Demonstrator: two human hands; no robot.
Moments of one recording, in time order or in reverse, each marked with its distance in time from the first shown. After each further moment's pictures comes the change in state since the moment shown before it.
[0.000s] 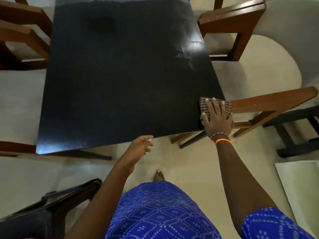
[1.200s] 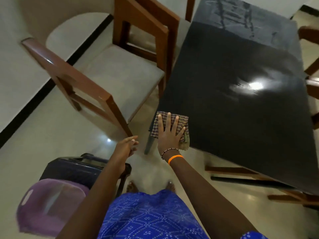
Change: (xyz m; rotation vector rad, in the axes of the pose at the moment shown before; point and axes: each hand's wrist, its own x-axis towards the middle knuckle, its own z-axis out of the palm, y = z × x) left_hand -0.099 -0.155 -0.280 -0.629 0.532 -0.153; right_hand -0.175 -0.460 0.069 -0.114 -0.328 -0.611
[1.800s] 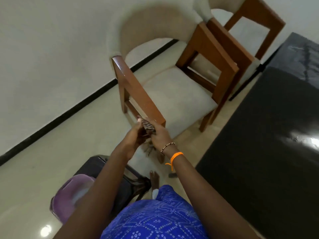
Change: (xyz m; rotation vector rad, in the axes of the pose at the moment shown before) left_hand 0.044 0.092 -0.114 -0.456 0.060 0.191; right_hand 0.083 -0.177 -0.055 0.782 -0.284 -0.538
